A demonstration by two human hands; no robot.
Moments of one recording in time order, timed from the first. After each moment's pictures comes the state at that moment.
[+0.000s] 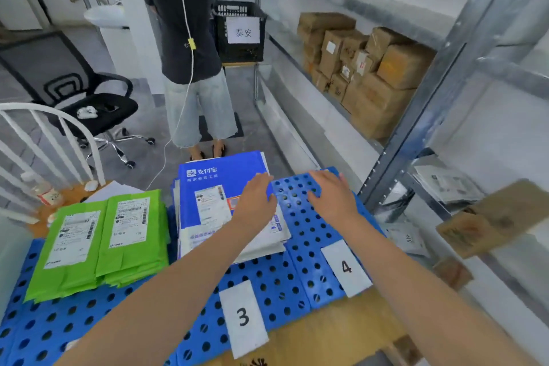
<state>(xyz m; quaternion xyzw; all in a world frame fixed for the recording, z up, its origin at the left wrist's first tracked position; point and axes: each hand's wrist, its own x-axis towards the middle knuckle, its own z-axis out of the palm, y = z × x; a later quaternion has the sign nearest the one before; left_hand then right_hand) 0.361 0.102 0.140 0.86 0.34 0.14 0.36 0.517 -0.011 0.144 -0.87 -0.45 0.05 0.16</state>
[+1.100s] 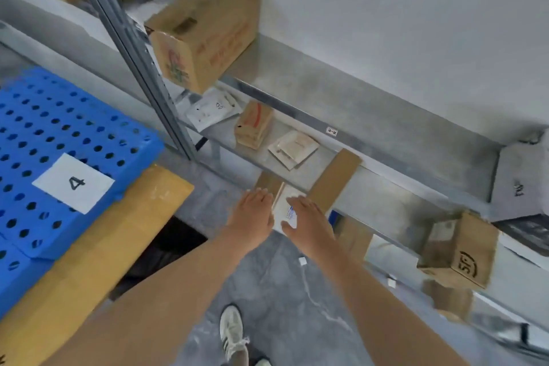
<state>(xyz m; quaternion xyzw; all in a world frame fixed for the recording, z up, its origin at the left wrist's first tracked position) 0.517 -0.395 -0.067 0.97 -0.09 -0.17 0.11 0.523 -0.546 -0.069 -0.95 -0.13 0.23 0.17</state>
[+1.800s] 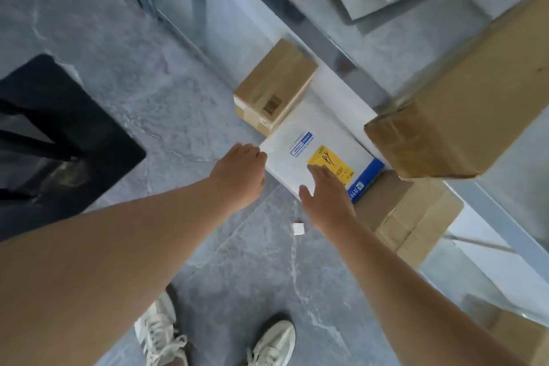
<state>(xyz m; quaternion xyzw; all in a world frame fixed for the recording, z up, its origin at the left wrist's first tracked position) 0.581 -0.436 -0.541 0.97 -0.07 -0.22 0.07 0.602 -0.619 -0.546 -0.94 -0.10 0.32 0.12</state>
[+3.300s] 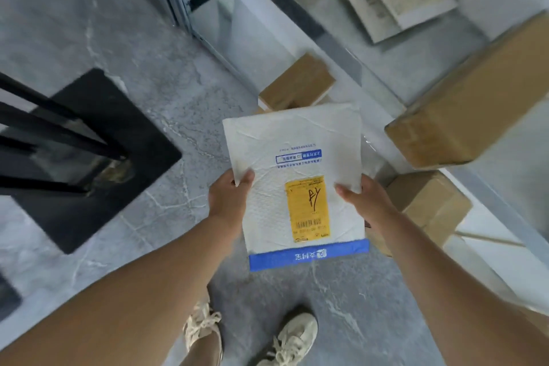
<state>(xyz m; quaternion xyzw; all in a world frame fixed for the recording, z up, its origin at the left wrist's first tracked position) 0.493 -0.406 -0.502 0.59 0.48 -0.04 0.65 0.589 -0.629 -0.492 -0.86 0.13 0.34 0.37</state>
